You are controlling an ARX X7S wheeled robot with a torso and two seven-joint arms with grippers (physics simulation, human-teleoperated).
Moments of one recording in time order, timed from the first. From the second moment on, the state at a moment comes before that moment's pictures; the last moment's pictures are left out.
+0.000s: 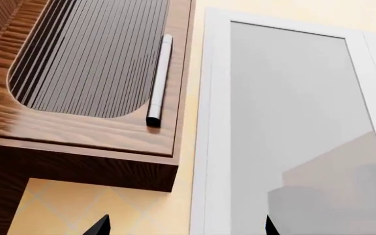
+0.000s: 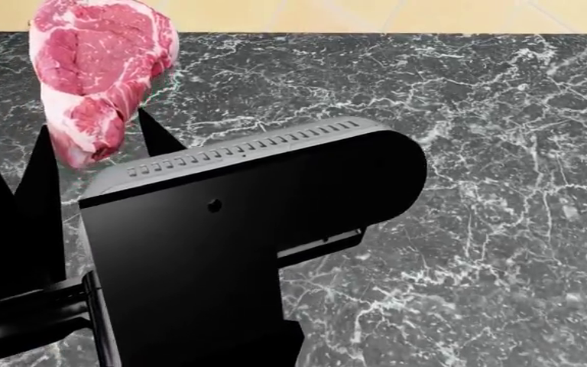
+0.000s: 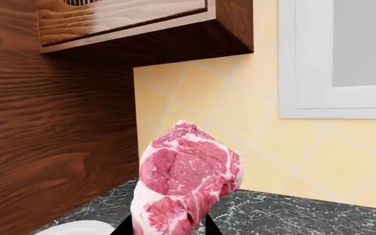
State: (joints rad) left arm -1.39 -0.72 1.13 1.05 -0.92 -0.29 -1.57; right arm 1.27 0.37 -0.84 -0.85 1.56 0.56 1.42
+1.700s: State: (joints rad) left arm -1.38 -0.70 1.14 1.05 -0.90 -0.30 -1.57; right arm 1.27 0.38 -0.85 -0.86 1.53 0.56 1.42
